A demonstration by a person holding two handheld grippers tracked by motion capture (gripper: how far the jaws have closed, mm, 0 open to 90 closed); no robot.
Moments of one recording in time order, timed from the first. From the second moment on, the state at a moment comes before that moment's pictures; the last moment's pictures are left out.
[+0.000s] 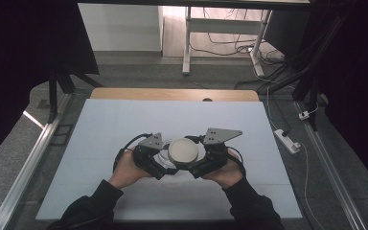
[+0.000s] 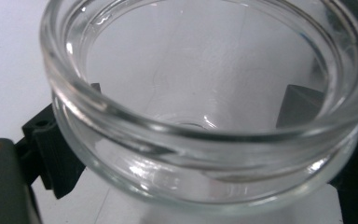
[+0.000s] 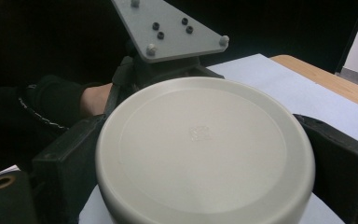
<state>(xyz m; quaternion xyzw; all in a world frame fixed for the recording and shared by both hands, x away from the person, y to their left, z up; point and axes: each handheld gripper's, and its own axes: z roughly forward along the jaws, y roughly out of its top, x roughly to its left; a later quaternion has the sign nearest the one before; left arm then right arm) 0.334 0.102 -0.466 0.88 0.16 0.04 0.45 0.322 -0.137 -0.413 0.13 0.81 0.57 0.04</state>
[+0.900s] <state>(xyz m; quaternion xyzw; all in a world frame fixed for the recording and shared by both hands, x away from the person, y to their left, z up) 0.362 0.106 -0.465 0.86 0.21 0.08 0.46 0.297 -0.136 -0.421 0.12 0.81 0.57 0.04</state>
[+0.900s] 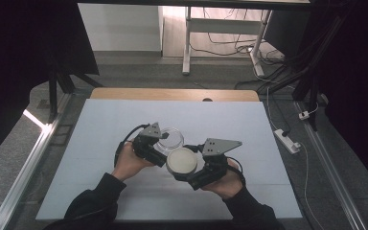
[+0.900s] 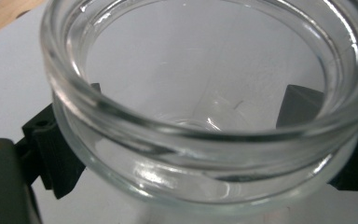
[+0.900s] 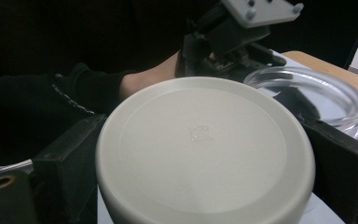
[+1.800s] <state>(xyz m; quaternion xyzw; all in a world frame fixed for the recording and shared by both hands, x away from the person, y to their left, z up) 0.387 0.103 -0.463 0.85 0.22 0.10 0.46 0.292 -0.131 -0.451 0.12 0.82 0.56 0.04</state>
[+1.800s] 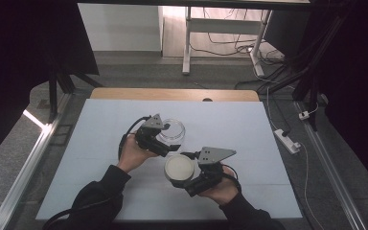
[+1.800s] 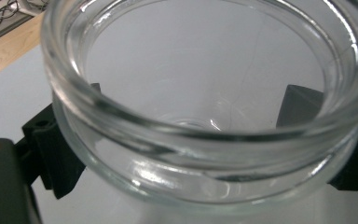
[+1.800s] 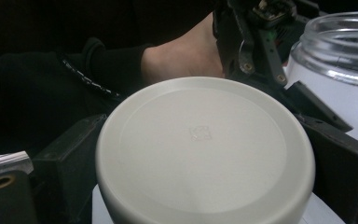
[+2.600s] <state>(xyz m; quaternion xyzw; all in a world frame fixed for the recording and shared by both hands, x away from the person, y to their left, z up) 0.414 0.094 -0.481 0.85 0.24 0.12 0.46 0.302 -0.126 -0.493 0.13 0.83 0.54 0.04</state>
